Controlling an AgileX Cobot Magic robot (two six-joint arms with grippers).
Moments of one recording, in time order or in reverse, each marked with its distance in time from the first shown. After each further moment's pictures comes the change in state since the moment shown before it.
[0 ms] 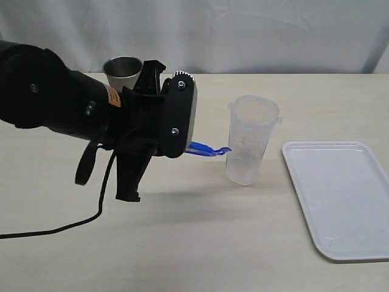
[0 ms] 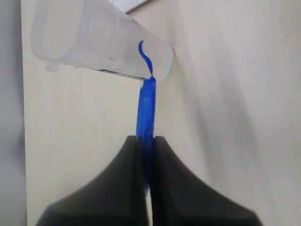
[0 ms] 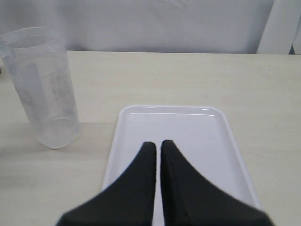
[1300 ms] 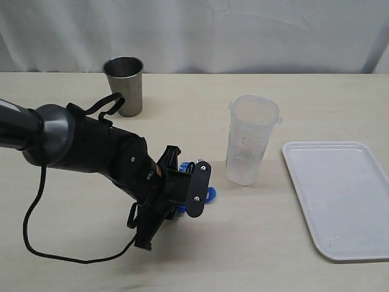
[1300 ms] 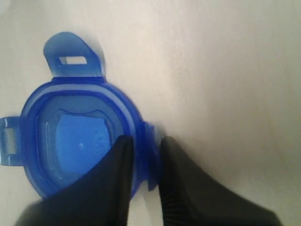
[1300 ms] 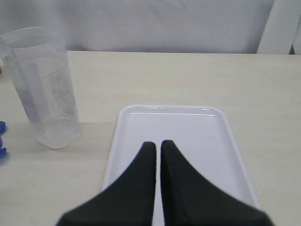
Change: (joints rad) left arm 0.004 0.473 -0.012 -0.004 -0.096 0.004; right arm 0.000 0.000 0.000 0.000 0.000 0.000
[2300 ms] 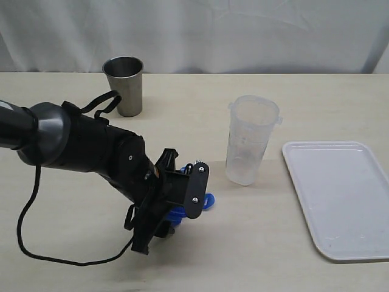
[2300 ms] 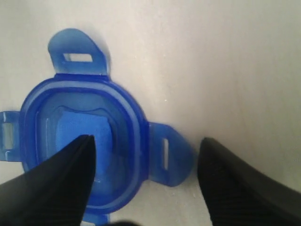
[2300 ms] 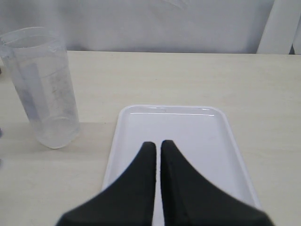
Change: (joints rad) left arm 0.000 -0.024 0.001 -0.020 0.037 0.000; right arm 0.000 0.000 0.000 0.000 0.000 0.000
